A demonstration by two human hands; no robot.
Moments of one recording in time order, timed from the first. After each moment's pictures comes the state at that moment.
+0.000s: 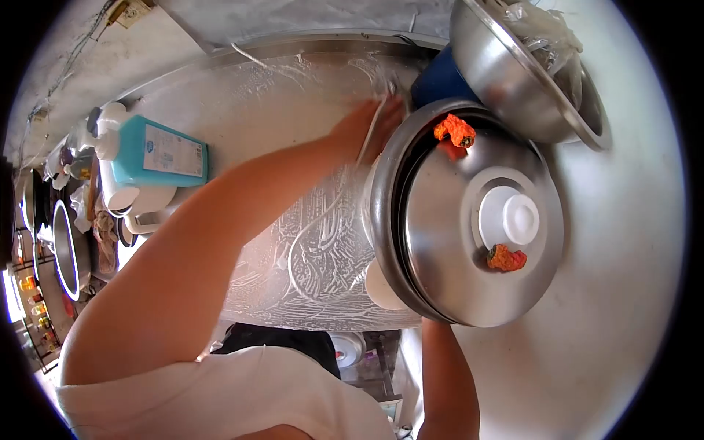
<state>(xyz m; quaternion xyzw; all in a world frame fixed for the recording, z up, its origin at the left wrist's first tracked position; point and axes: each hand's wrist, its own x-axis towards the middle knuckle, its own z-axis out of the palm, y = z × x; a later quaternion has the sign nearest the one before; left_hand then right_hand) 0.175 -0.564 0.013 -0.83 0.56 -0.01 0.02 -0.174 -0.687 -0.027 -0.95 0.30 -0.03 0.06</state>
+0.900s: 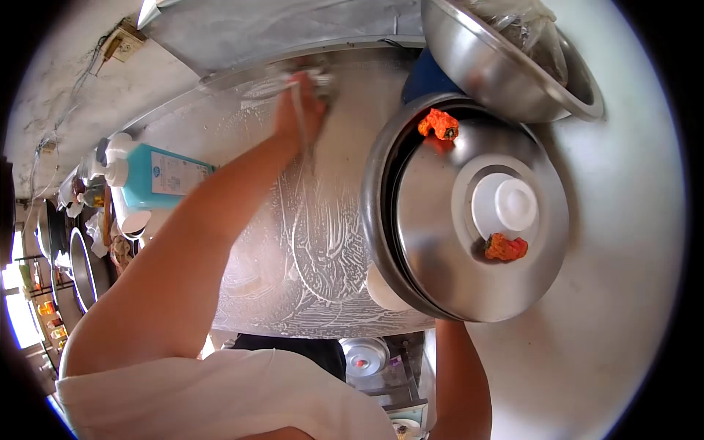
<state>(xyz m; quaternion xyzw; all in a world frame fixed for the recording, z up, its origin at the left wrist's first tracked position) 0.266 -0.496 -0.040 -0.94 0.28 -0.11 -0.14 -0.171 -0.685 -0.028 -0.95 0.31 -0.03 0.06</state>
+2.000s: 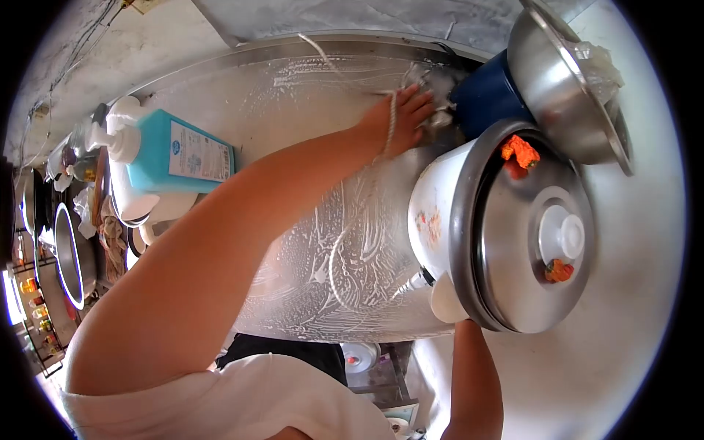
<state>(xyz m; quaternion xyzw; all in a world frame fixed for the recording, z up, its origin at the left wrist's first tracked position) 0.203 -0.544 0.014 -0.83 0.55 -0.06 0.02 -0.184 -0.694 -0.037 -0.95 0.30 0.00 0.01</state>
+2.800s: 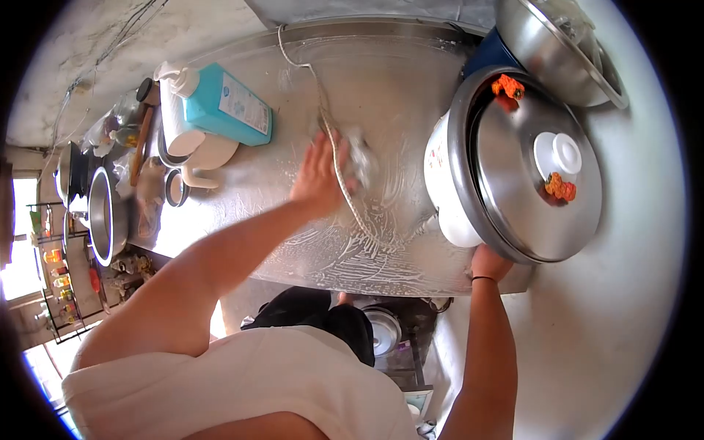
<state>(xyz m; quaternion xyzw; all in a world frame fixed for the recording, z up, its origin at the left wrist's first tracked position) 0.045 -0.361 0.012 -0.94 0.30 0.11 0.05 -0.165 -0.678 -0.005 -0.94 0.33 -0.01 0.02</state>
